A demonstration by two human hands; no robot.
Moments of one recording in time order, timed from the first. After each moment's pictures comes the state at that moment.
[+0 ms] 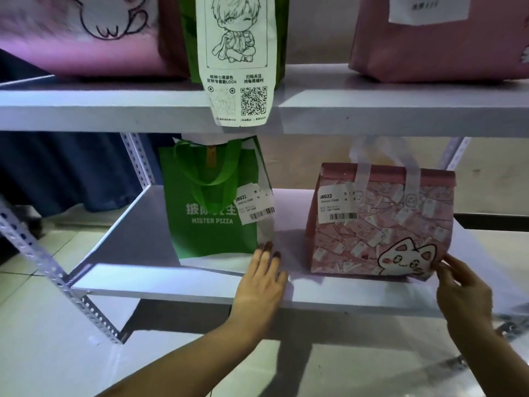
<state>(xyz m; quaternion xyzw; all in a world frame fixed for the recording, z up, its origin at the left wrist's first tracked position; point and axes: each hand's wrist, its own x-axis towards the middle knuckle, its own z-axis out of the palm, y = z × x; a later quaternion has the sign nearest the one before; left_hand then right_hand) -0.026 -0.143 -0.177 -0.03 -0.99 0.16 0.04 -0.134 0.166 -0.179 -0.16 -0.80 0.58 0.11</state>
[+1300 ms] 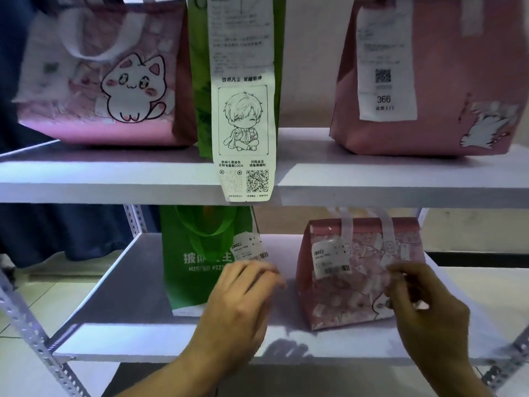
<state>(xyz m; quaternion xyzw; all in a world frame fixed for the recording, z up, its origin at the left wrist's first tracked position) 0.019 -0.173 -0.044 -0.17 -0.90 -0.16 0.37 -0.068 0.094 -0.068 0.12 -0.82 0.44 0.34</state>
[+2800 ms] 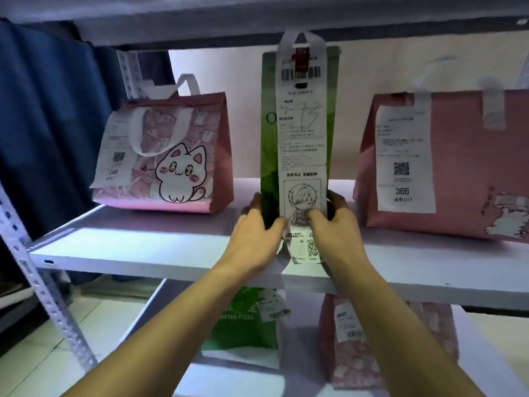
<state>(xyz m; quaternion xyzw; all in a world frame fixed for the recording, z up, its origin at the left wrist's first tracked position) -0.076 -0.205 0.145 0.10 -0.86 -0.43 0.25 -0.139 -0.072 0.137 0.14 -0.72 0.68 0.04</state>
